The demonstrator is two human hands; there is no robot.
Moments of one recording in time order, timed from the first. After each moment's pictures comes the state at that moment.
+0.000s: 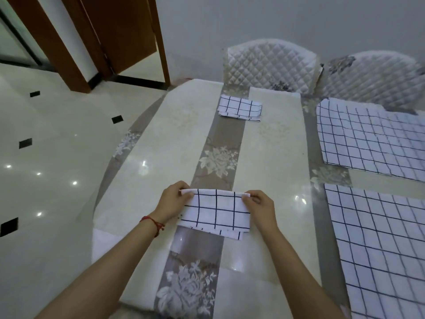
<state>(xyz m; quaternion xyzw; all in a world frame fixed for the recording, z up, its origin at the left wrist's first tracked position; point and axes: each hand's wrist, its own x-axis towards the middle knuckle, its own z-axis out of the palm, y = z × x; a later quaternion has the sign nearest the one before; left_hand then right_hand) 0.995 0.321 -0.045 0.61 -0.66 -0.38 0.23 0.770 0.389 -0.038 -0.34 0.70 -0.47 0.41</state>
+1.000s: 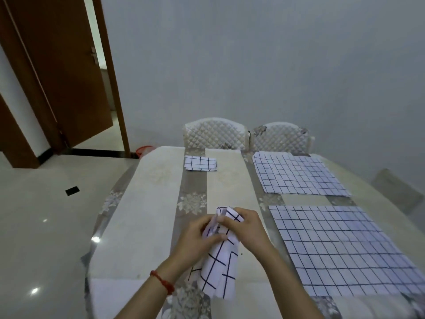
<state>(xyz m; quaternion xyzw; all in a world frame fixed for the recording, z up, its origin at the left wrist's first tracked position) 0.975 0.465 0.126 0.31 -0.73 -0.52 0.33 0.835 0.509 0.153 -0.47 0.63 -0.51 0.34</state>
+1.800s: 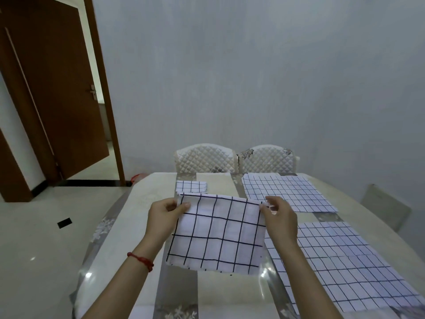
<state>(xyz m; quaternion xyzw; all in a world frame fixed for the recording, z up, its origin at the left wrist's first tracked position) 0.973 0.431 0.193 0.41 -0.65 -0.43 0.48 0.751 0.544 0.204 -0.36 0.77 -0.52 0.06</state>
